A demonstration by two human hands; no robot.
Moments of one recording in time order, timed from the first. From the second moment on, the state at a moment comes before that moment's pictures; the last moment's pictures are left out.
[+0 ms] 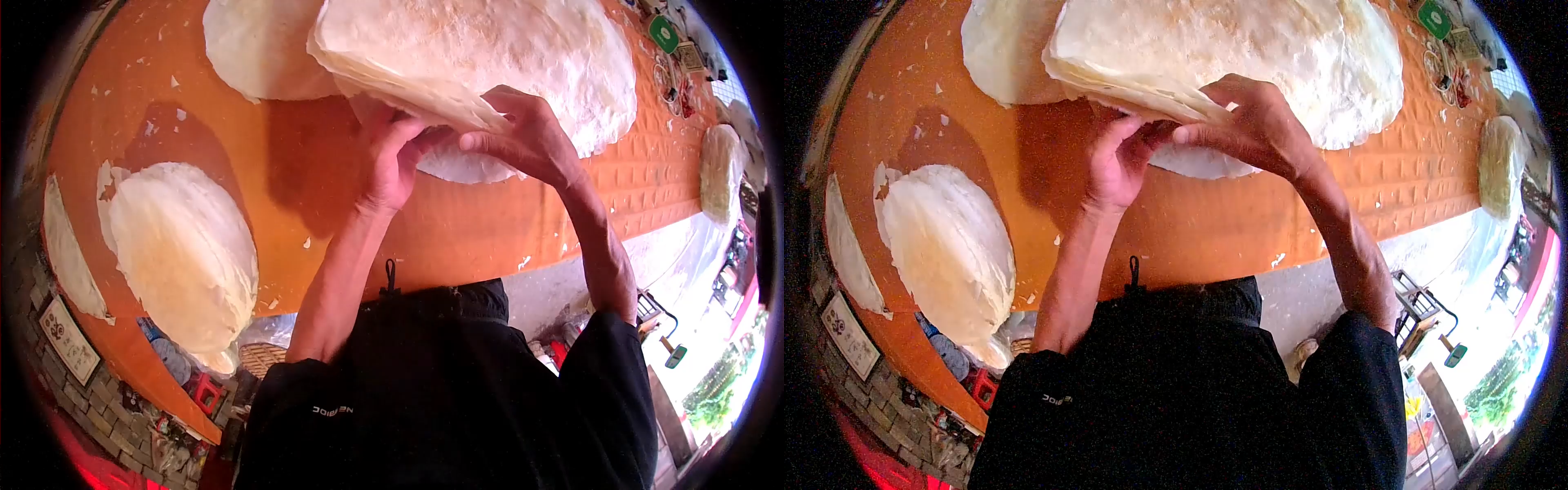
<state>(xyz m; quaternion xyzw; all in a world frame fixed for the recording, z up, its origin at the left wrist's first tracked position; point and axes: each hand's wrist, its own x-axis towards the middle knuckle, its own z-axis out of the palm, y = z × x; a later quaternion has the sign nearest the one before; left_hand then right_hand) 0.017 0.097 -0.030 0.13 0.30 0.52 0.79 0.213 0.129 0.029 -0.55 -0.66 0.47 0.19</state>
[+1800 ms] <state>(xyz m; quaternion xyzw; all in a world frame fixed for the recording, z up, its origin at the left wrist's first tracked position) -0.003 -0.014 -0.021 0.15 0.38 0.51 0.76 0.147 0.039 0.042 -0.48 -0.83 0.26 0.10</state>
